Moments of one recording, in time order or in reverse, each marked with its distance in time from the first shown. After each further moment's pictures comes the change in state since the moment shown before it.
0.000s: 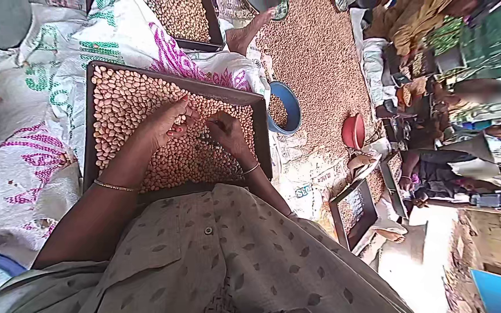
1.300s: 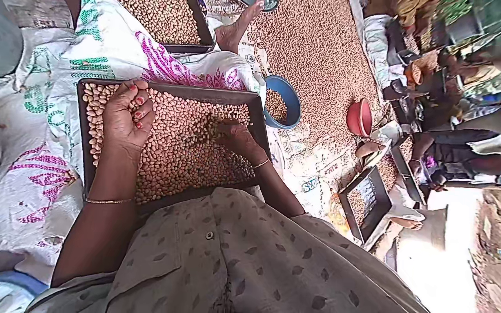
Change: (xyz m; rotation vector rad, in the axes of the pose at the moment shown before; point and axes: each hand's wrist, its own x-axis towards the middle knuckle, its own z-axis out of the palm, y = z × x) left_hand 0.001 0.007 -0.032 -0.613 0.134 0.486; right_hand -0.001 0.040 -0.036 -0.471 -0.336 0.023
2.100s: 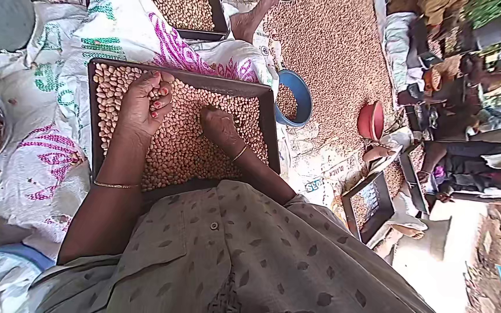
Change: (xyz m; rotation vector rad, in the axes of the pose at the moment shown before) left_hand -0.004 0.001 0.009 0.151 -0.029 -0.137; right_hand 0.045 -0.082 0.023 -0.295 -0.011 0.163
